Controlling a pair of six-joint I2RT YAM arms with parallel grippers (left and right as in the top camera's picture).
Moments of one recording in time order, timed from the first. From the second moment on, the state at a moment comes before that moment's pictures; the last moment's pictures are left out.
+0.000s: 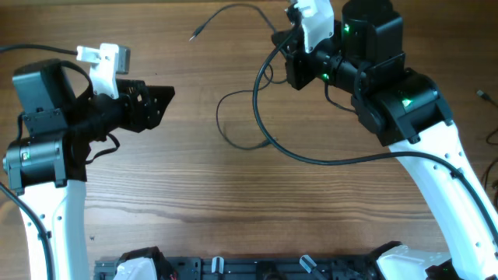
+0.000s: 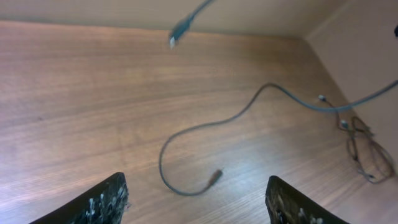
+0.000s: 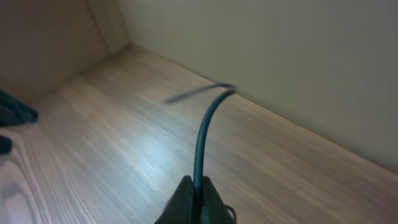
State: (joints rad) left arm 0.18 1.18 1.33 -0.92 0.70 0.08; right arm 0.46 1.46 1.64 -0.62 -0.27 -0.03
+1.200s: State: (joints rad) left arm 0.08 1.19 1.33 -1.03 0.73 0.11; right arm -0.66 1.40 1.64 -0.17 0.59 -0.12
